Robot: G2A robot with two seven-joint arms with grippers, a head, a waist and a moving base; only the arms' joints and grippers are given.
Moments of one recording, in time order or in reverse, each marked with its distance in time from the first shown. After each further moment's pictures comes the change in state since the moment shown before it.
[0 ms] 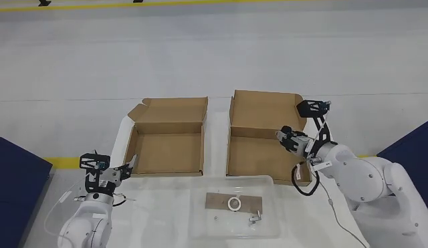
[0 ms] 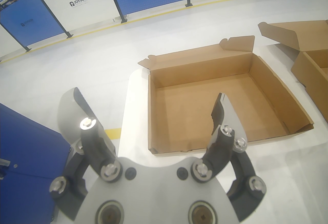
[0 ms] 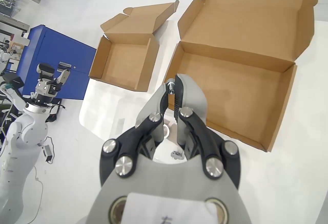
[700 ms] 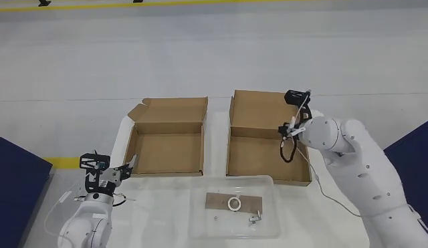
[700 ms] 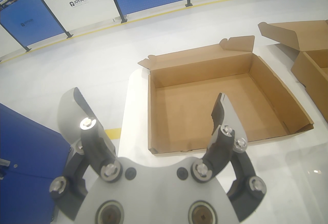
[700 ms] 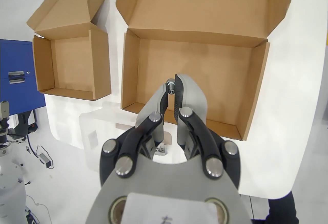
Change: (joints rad) left arm 0.000 0.000 0.000 0.000 0.000 0.000 0.000; right arm 0.408 -0.036 -0.303 0.460 -0.160 0.166 0.247
